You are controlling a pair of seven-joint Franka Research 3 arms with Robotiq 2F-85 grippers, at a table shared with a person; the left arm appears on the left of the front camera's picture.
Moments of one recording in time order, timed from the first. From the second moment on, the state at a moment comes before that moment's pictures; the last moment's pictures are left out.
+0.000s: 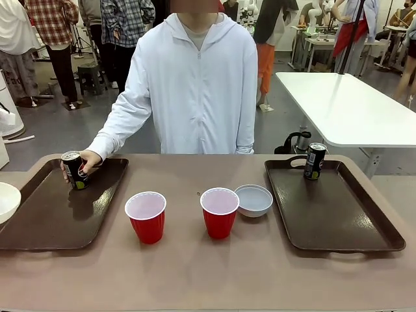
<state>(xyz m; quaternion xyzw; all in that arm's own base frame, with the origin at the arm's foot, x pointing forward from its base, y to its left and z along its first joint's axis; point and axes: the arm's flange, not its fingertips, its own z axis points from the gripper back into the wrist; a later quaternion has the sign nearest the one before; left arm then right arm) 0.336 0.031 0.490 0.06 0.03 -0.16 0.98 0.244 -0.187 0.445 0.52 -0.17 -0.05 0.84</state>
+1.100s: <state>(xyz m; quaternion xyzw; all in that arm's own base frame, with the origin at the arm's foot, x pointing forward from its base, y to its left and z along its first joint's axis) 0.449 -0.003 0.355 -0.03 -0.07 -0.08 0.99 0.244 -0.187 0.445 0.52 -0.17 -0.05 0.84</state>
